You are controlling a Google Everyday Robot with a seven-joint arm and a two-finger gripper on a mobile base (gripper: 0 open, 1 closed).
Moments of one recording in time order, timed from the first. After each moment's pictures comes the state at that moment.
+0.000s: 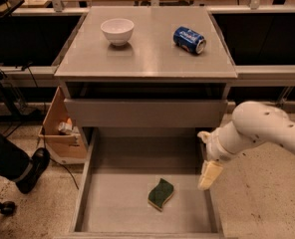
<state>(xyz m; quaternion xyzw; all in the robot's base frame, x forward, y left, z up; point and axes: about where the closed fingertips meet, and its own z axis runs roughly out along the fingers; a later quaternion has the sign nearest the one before) 0.524 -0.183 0.619 -0.63 0.74 0.09 0.19</state>
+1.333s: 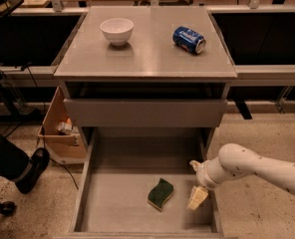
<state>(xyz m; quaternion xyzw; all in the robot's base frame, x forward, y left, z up) 0.526 -0.176 0.434 -0.60 0.76 0.15 0.20</state>
